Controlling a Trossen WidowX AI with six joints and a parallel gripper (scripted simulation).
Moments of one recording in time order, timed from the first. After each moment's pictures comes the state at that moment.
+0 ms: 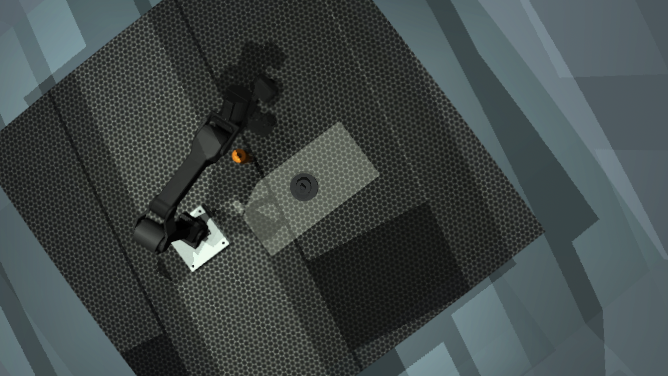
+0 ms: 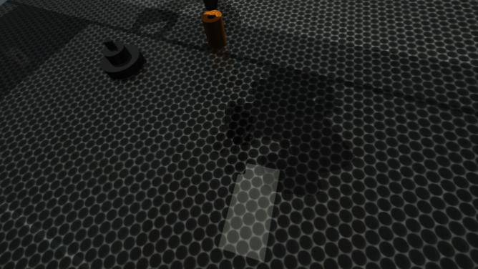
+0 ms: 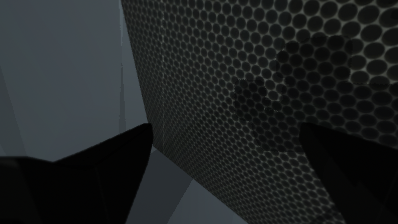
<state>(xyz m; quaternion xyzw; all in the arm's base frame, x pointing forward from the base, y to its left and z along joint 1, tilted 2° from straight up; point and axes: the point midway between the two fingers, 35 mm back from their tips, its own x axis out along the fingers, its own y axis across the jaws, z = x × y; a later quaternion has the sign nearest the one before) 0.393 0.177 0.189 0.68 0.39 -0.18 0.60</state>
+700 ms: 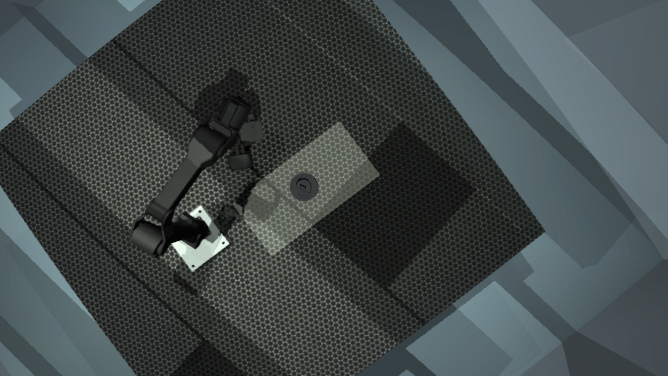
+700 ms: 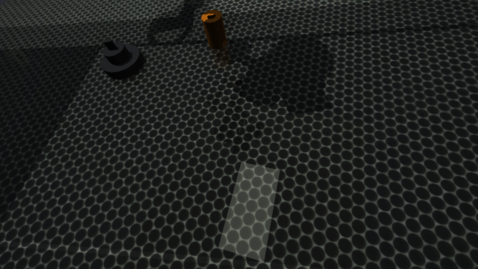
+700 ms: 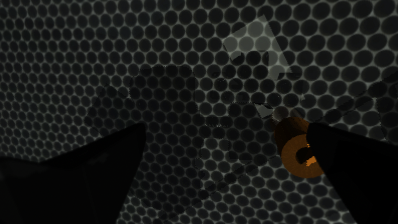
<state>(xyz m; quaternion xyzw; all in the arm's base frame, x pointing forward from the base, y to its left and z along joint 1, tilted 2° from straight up) 0.298 0.139 0.139 0.23 0.61 -0.10 0.75</state>
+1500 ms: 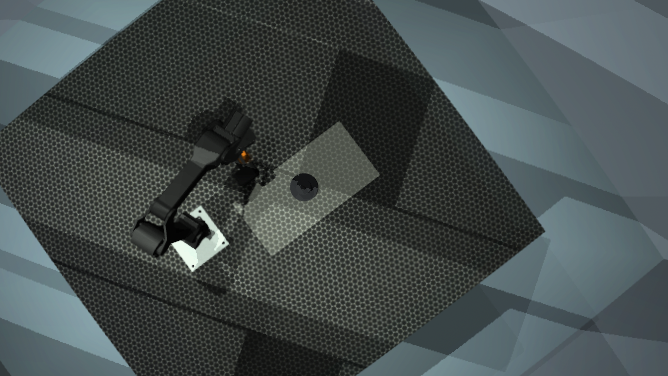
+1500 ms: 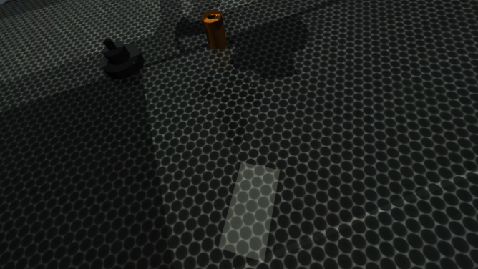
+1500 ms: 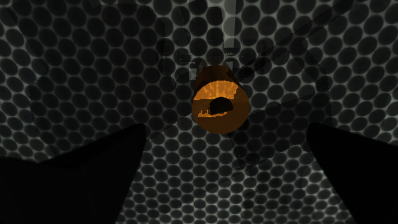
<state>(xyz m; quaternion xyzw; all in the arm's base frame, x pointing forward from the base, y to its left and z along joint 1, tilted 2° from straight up) 0.242 0.107 0.102 -0.01 0.71 0.02 0.70</state>
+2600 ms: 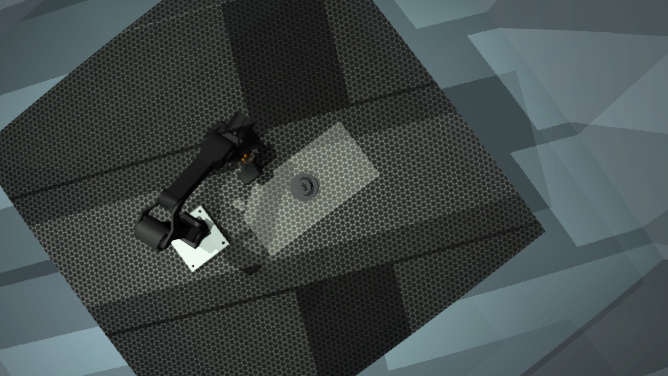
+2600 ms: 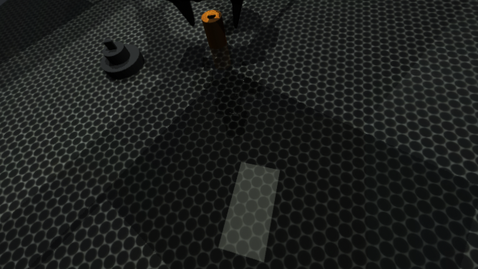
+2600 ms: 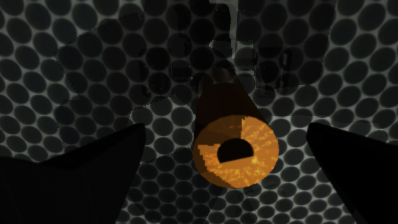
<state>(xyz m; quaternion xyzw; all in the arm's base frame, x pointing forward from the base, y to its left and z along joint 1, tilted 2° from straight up) 0.244 0.110 0.049 -0.01 0.71 0.03 0.71</state>
